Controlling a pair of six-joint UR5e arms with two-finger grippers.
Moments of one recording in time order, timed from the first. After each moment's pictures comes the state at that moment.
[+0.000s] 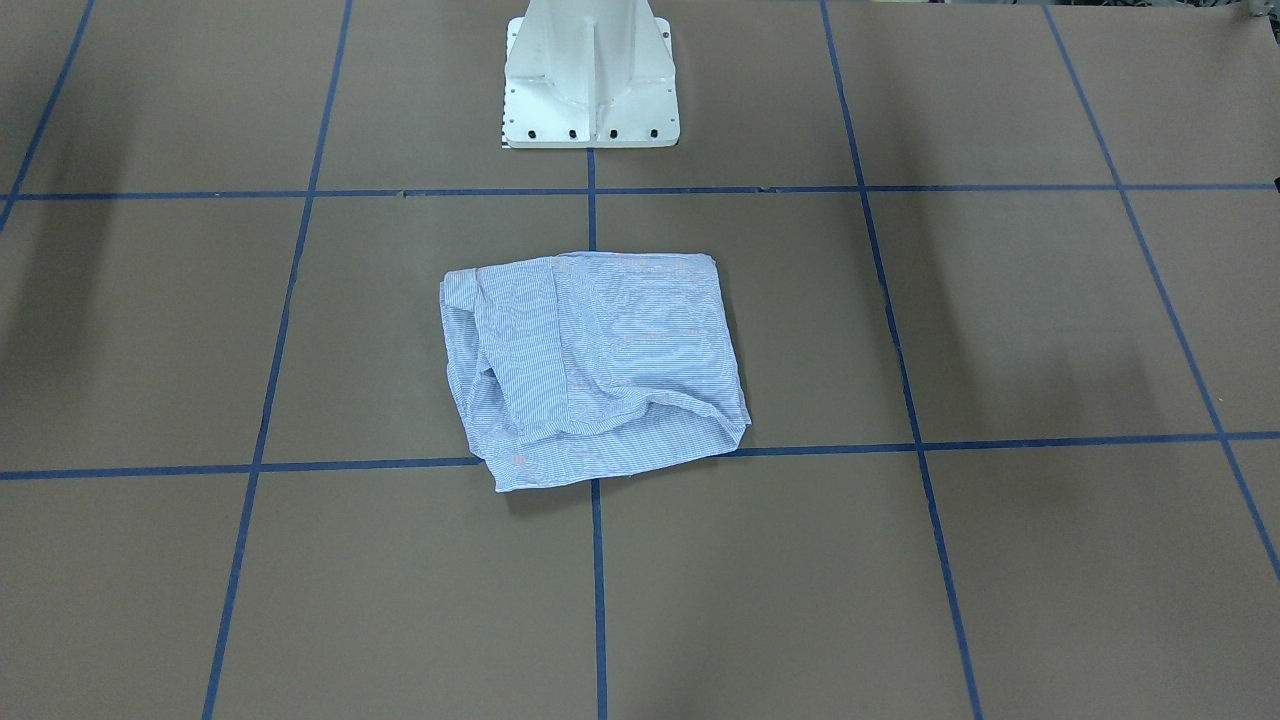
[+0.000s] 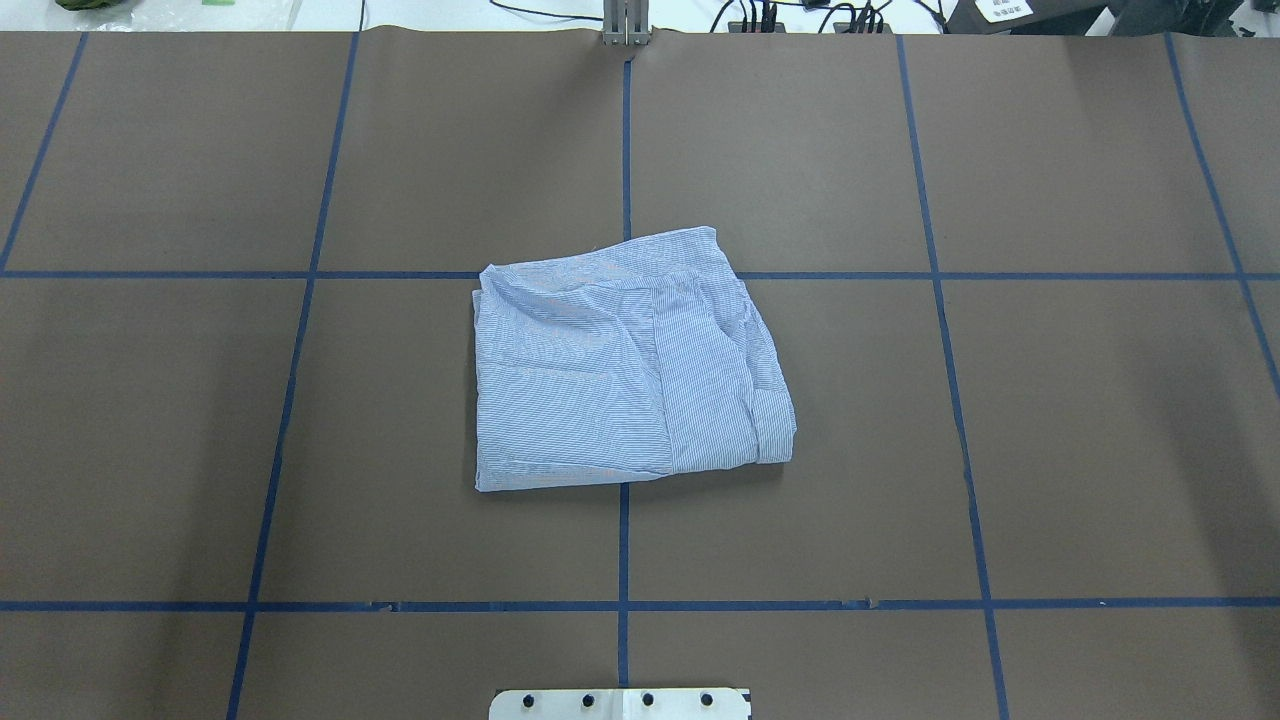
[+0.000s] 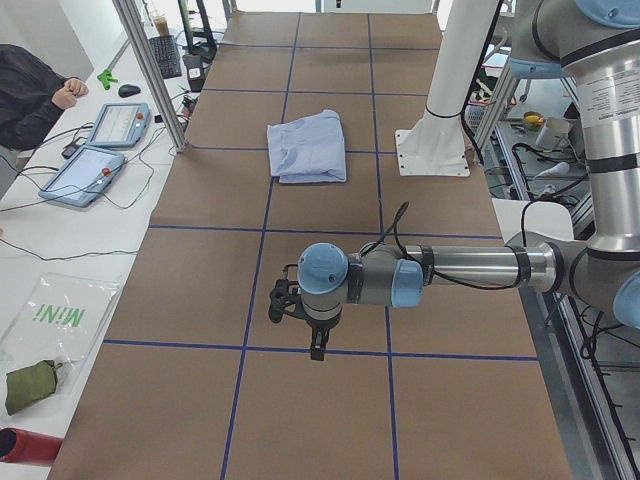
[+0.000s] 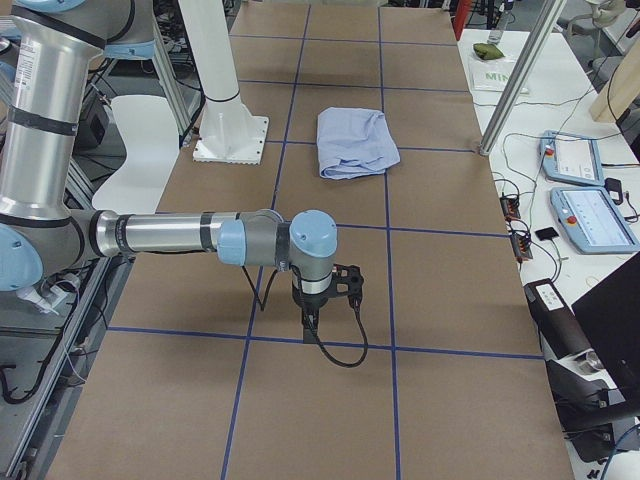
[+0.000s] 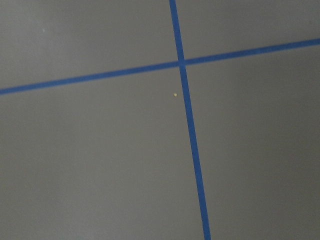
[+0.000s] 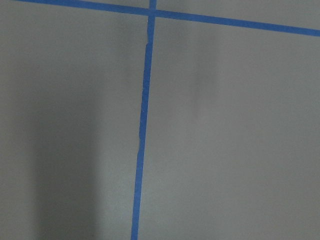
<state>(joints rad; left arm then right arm) -1.57 -1.32 -1.81 -1.61 -2.42 0.10 1.53 -1.84 1.91 -1.64 2.23 -0.04</state>
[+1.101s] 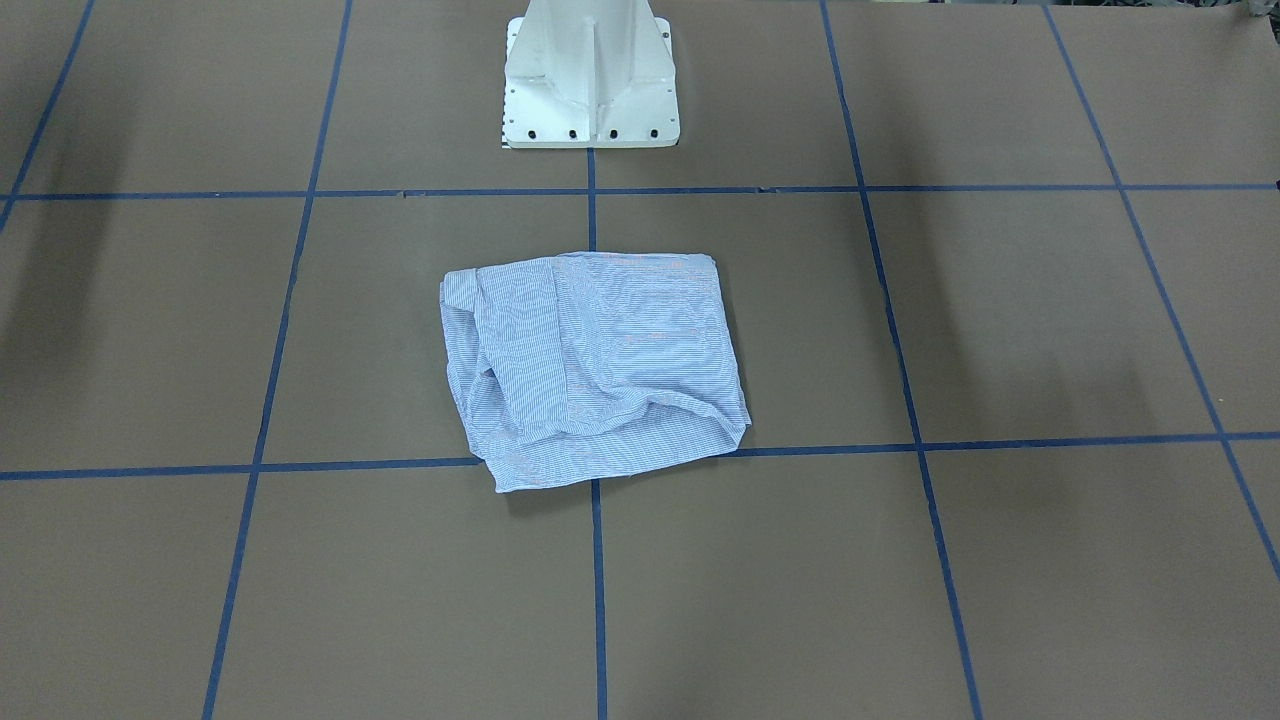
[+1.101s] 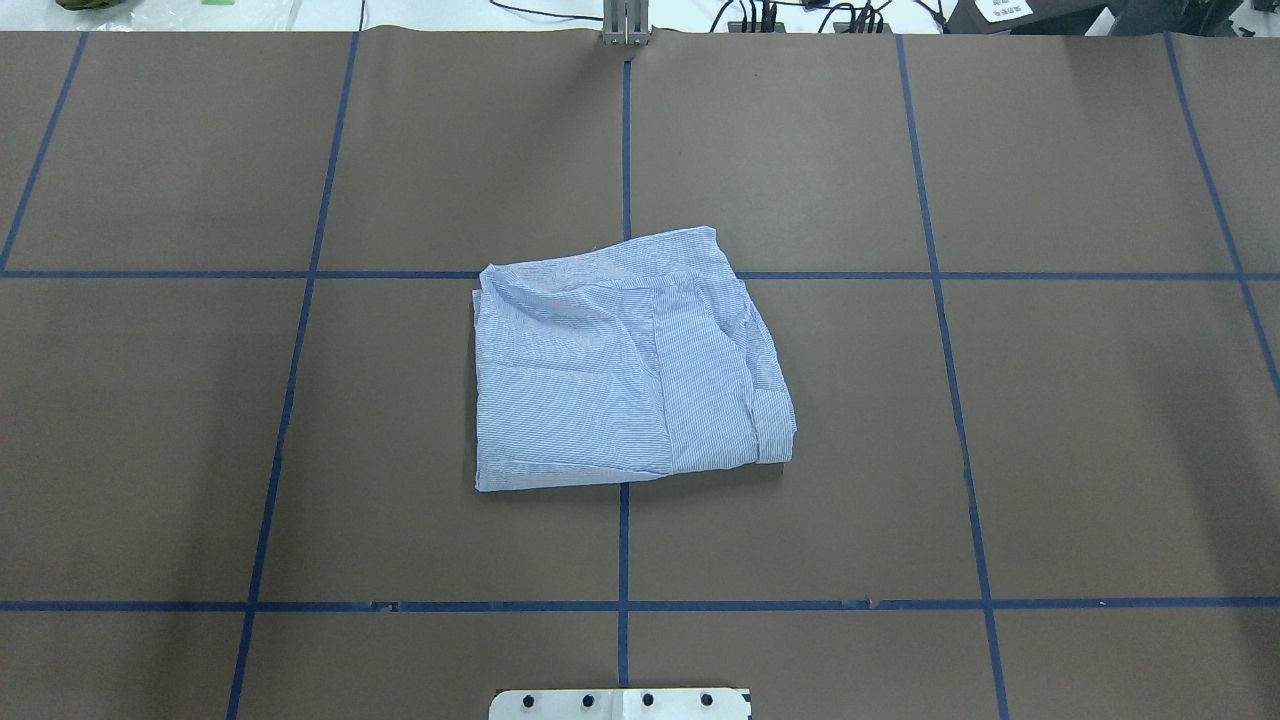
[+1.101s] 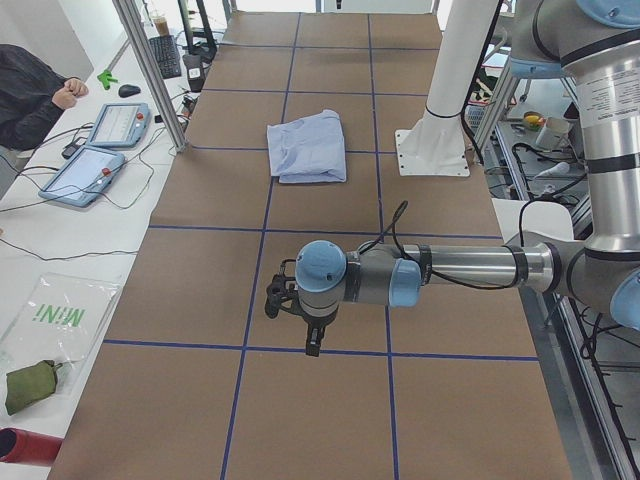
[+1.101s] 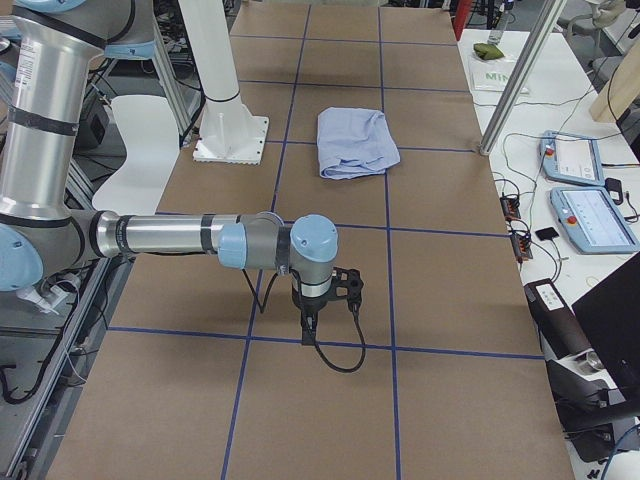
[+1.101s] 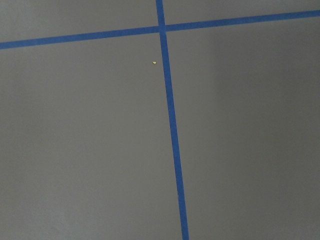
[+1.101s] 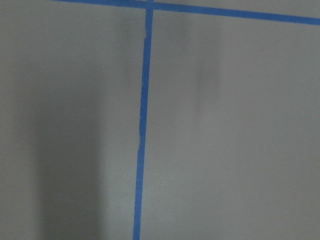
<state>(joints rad) -1.57 -1.33 -1.80 -1.65 -2.43 0.10 1.53 -1.85 1.88 -1.64 2.25 -0.04</state>
